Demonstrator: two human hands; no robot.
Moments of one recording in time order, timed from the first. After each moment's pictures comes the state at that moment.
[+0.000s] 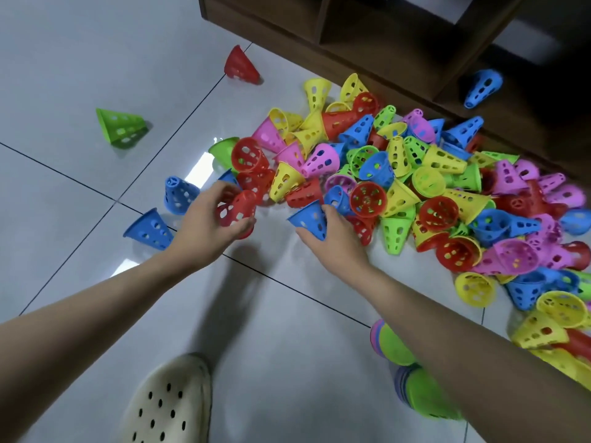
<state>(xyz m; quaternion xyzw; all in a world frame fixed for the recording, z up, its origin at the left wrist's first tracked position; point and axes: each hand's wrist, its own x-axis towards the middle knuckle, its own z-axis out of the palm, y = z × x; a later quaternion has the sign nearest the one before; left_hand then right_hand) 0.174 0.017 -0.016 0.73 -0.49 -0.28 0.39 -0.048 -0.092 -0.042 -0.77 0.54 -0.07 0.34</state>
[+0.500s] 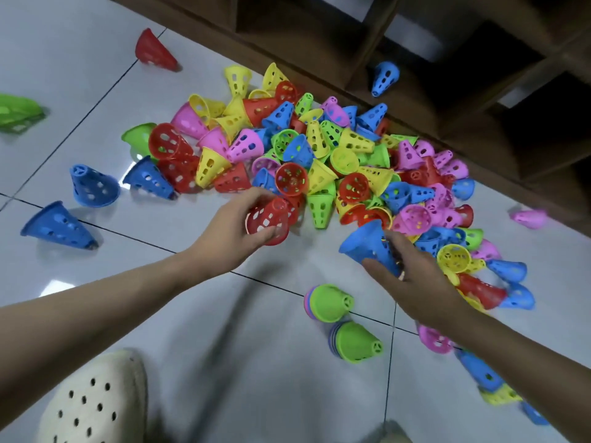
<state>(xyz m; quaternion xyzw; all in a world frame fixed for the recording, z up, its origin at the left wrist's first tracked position) 0.042 -0.009 0.006 0.57 -0.60 -0.37 0.42 -0.256 -0.030 0.110 -0.78 0.55 -0.06 0.30</state>
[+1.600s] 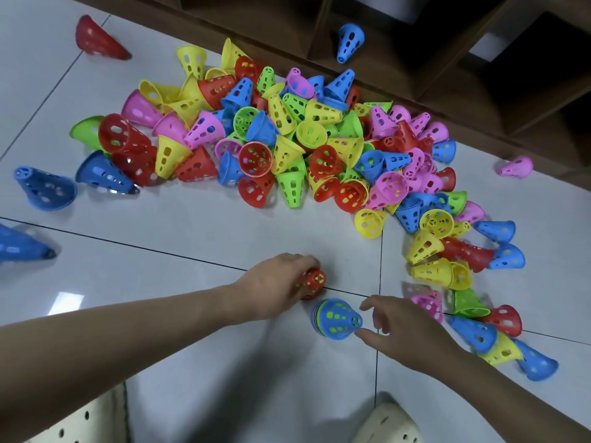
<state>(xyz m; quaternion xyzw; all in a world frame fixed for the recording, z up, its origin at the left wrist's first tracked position) -0.086 0.021 -0.030 0.46 -0.77 -0.40 0.18 -0.348 0.044 0.057 -0.73 0.59 0.16 0.29</state>
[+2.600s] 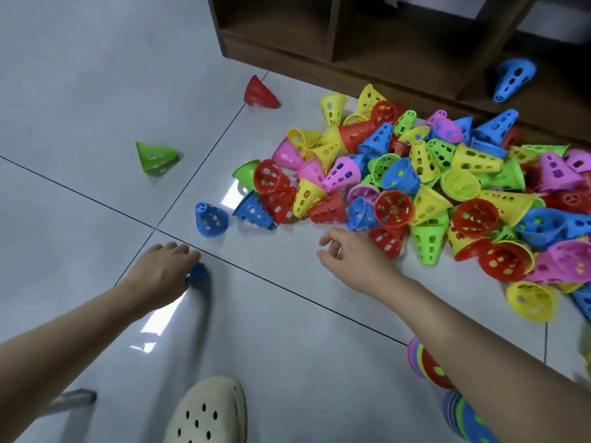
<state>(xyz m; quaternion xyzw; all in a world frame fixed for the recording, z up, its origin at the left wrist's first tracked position) 0.279 0.079 -0.052 0.74 -0.63 -0.10 -0.23 -0.041 -0.090 -0.023 -0.81 0.44 -0.03 0.38</state>
